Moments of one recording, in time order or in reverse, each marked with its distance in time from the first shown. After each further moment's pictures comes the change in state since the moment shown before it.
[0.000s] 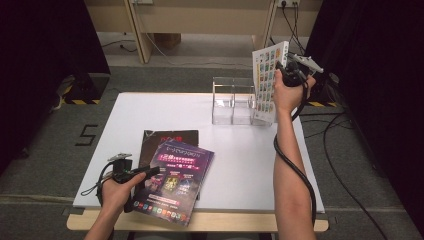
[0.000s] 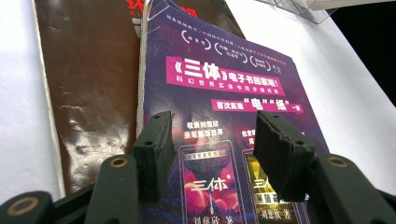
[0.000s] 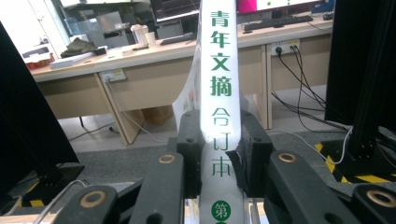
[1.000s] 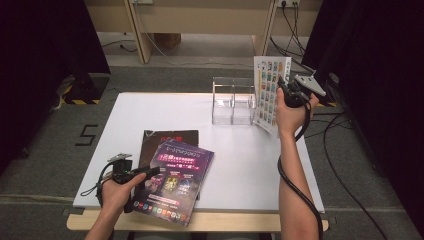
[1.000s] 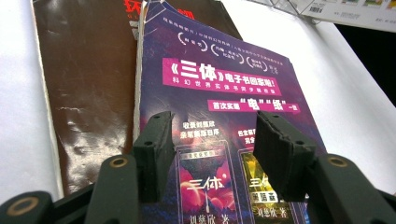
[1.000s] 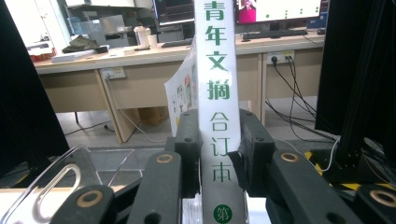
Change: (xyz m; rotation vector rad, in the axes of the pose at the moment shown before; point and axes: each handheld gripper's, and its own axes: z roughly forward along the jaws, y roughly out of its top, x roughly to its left) left arm -0.003 0.000 -0.002 -0.007 0.002 0.009; right arm -0.003 -0.036 -0.049 -0.046 -0.002 -0.071
